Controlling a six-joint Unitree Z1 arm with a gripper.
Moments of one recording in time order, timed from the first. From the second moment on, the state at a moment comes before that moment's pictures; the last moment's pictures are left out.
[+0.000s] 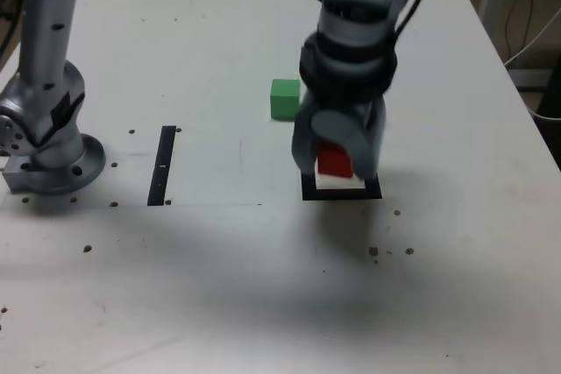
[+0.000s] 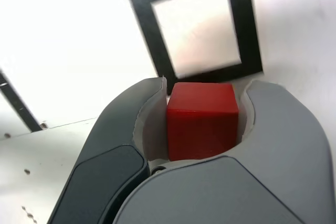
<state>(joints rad) -0.25 2.02 -1.59 1.26 0.13 -0.02</state>
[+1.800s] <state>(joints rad) -0.14 2.09 -1.51 1.16 0.12 -0.05</state>
